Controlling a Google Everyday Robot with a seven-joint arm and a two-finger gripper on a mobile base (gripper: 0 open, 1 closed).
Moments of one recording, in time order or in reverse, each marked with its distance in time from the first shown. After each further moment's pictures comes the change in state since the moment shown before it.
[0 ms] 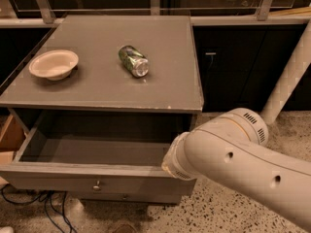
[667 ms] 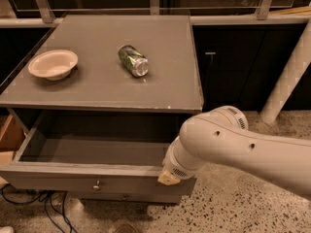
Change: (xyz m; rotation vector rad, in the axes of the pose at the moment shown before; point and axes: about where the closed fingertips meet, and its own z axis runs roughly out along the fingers) arm 0.021 0.014 0.053 -0.197 0.054 0.041
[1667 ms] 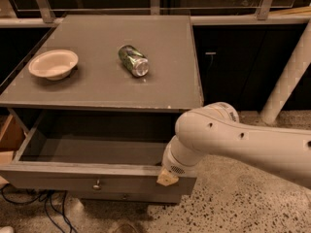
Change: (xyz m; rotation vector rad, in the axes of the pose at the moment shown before) arm 0.001 0.000 0.015 -0.071 0.035 -0.003
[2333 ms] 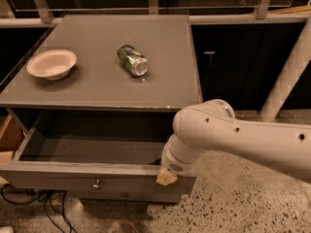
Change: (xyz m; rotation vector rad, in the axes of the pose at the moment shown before) arm 0.000 -0.001 0.005 -0.034 0.016 -0.001
